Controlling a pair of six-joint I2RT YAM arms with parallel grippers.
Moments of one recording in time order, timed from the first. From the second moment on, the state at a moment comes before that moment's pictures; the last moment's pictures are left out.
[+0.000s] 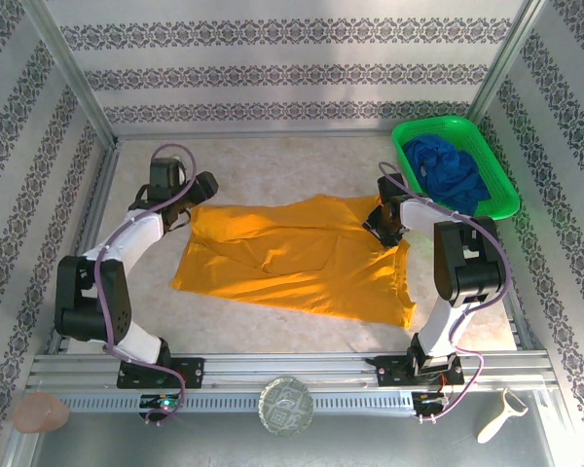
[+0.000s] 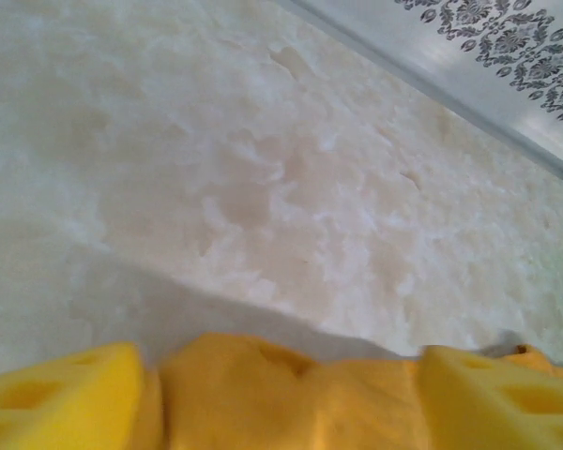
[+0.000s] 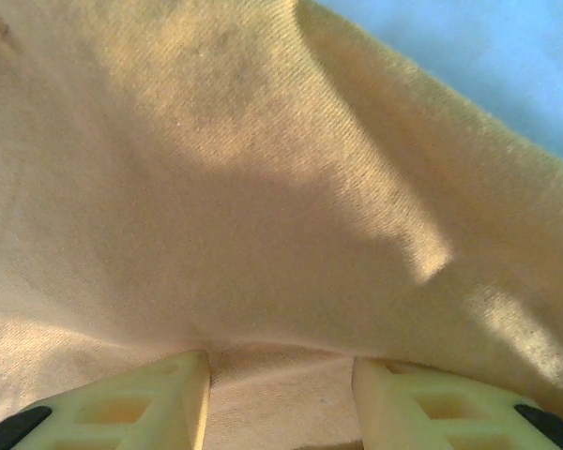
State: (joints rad) left arm -0.05 1.53 0.99 -0.12 0.13 -0.57; right arm 0.12 1.79 1.06 -0.53 -0.06 0.95
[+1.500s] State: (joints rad) left arm -0.03 1.71 1.19 -0.08 0.15 -0.61; right arm 0.11 1.79 1.06 -0.53 -0.06 0.97
